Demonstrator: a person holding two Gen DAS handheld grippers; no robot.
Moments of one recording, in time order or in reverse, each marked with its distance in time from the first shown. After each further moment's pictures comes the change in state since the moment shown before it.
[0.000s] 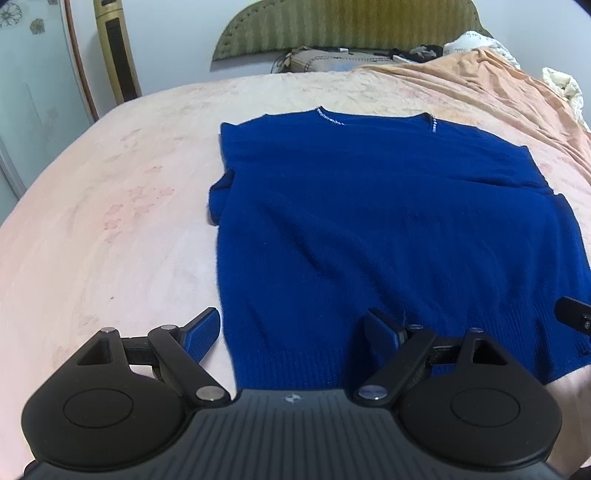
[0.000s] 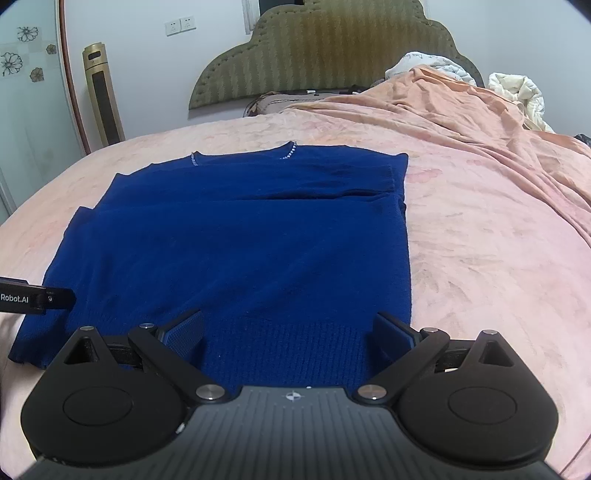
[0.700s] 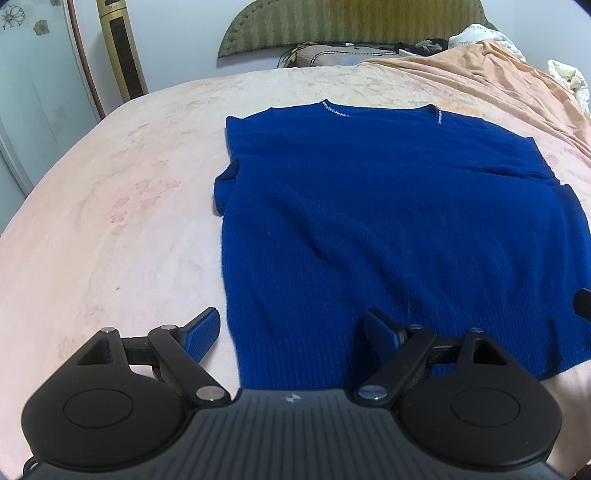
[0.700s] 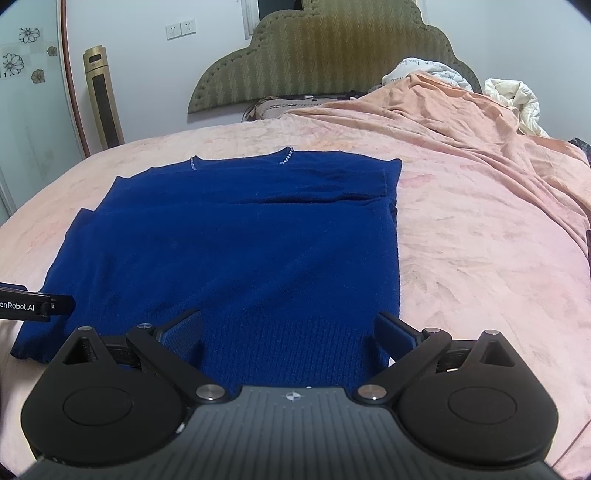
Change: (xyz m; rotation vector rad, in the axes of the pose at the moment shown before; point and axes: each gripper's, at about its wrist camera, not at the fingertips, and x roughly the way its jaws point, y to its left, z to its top) left arm 0.001 -0.003 -0.004 0.008 0.019 0.023; right arm -0.009 0.000 -0.001 -0.005 -0.017 -0.012
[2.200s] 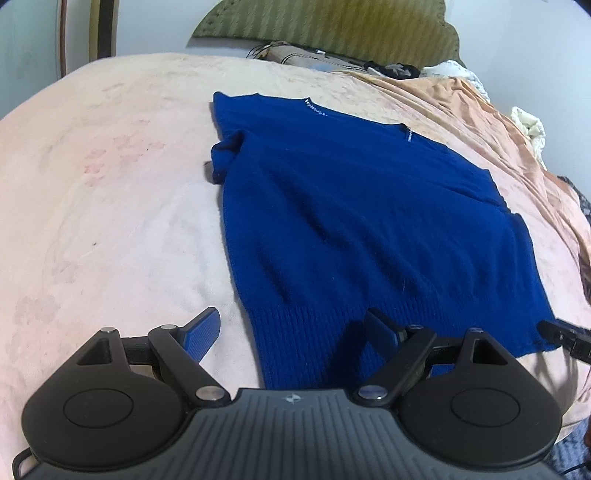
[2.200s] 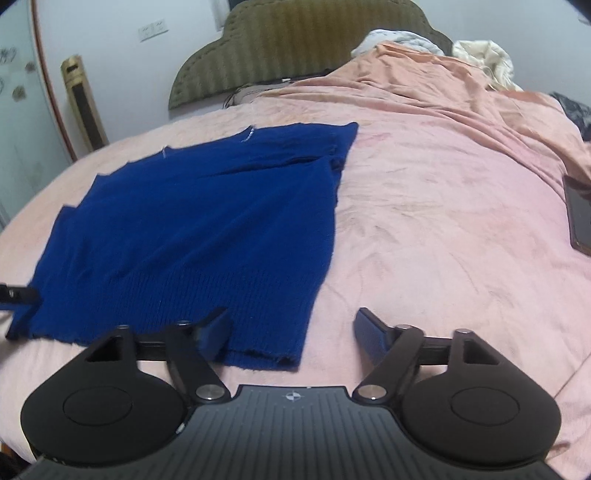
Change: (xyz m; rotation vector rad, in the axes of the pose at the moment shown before) left arm 0.004 0.060 -0.024 -0.122 -0.010 -0.289; right arm -0.011 -0.046 -0.030 0.081 0.051 0.004
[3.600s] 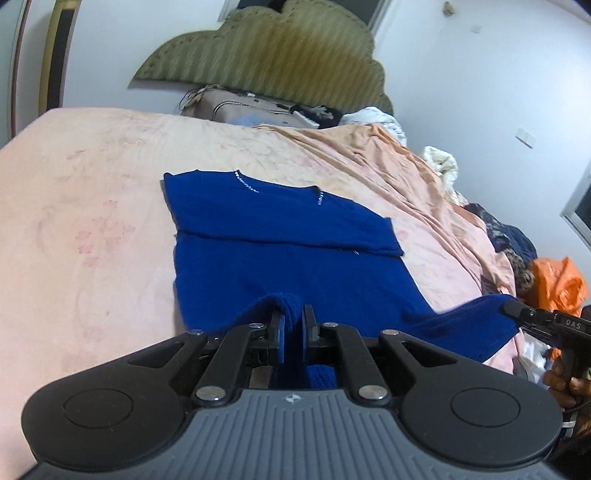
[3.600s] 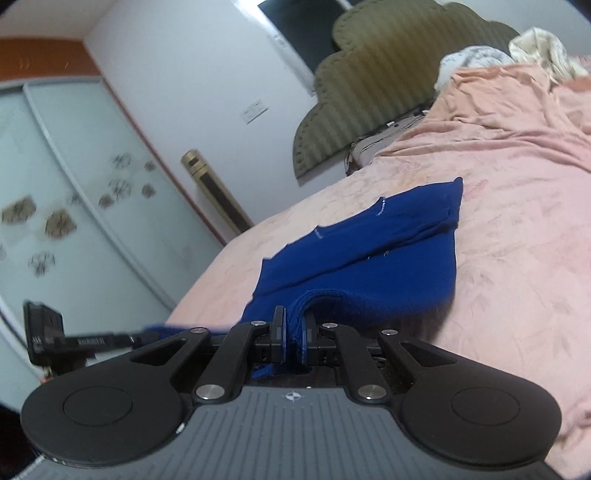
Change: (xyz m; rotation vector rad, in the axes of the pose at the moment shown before) left arm -0.115 0.016 0.047 0.039 -0.090 -0.256; right arm -0.128 -0.032 0.036 0.227 -0.160 0.547
